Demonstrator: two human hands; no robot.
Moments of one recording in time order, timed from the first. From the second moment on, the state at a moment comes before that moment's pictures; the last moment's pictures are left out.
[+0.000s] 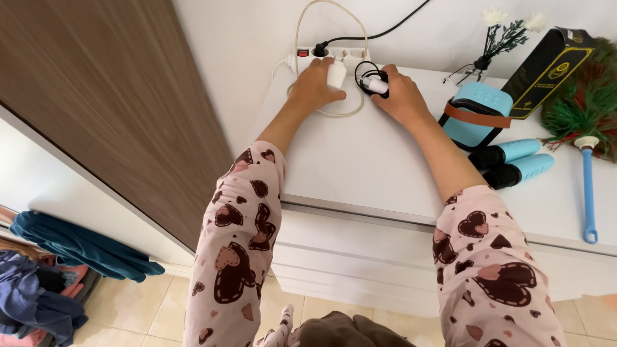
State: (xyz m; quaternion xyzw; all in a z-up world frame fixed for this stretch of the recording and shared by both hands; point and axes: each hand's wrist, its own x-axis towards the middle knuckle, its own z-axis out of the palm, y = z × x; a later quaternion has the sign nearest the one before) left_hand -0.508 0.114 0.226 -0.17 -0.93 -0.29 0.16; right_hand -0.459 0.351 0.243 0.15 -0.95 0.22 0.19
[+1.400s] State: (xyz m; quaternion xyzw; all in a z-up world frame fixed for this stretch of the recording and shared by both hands) left_hand -0.315 0.018 0.326 -0.29 -0.32 -0.88 0.18; right_hand -0.480 0.358 0.227 0.25 -0.94 0.15 0.20
